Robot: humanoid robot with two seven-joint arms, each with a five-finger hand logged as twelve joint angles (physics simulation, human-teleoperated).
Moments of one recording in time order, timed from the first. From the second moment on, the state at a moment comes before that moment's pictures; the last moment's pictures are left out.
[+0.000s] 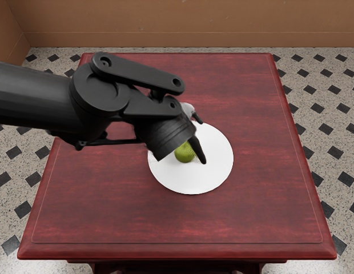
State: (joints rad) left arm -1.84 0.00 0.38 -1.42 -0.22 0.61 0.61; right arm -0.01 0.00 -0.02 0.17 0.17 -0.21 -0.03
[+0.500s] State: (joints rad) left arm -1.42 0.77 -0.15 -1.46 -0.04 0.01 0.61; right arm 0.01 0.00 -0.02 0.17 0.17 -0.21 -0.03
